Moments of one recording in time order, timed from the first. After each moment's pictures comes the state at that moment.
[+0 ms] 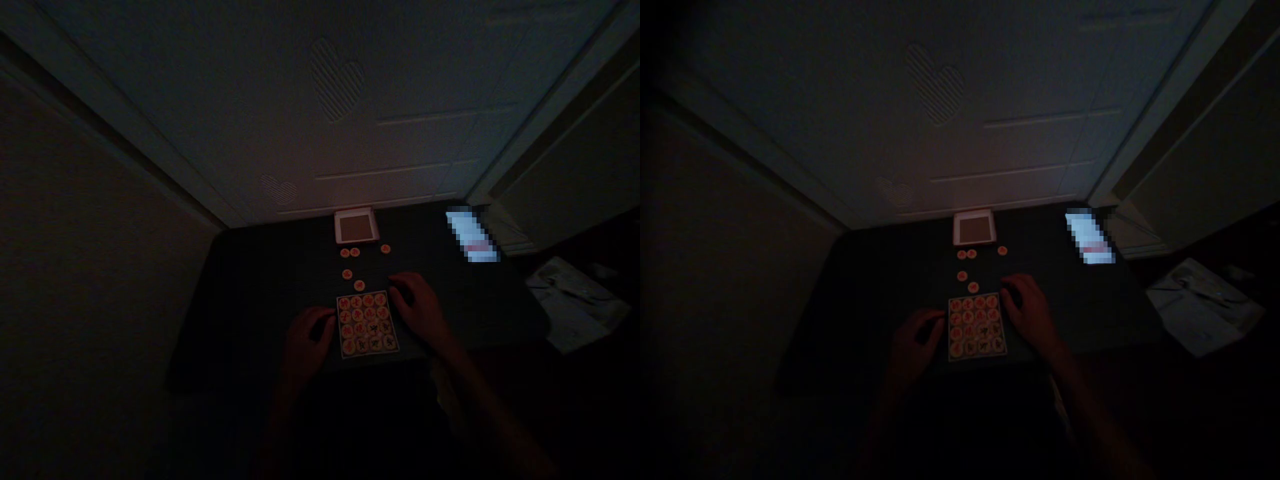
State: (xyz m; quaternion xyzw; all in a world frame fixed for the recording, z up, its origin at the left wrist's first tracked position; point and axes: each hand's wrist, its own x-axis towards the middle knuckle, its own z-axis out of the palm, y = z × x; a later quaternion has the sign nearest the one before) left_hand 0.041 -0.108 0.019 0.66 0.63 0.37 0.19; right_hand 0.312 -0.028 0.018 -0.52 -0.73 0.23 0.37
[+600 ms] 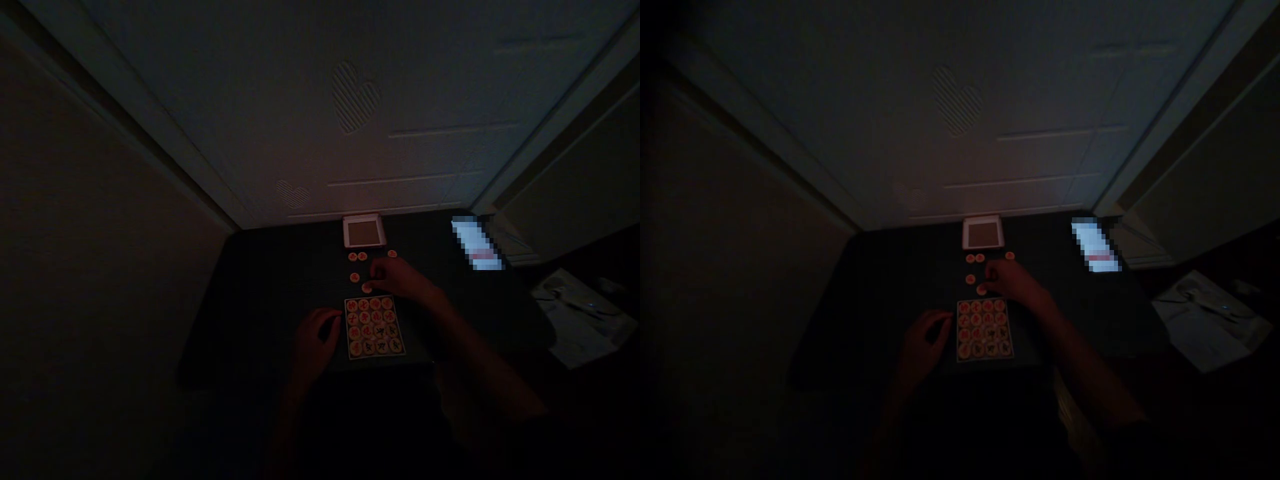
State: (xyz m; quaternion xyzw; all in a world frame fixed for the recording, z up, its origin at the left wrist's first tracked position) left_hand 0.043 -0.105 0.016 0.65 0.63 0.37 0.19; right_hand 0.271 0.060 0.047 -0.45 -0.82 0.33 0.15
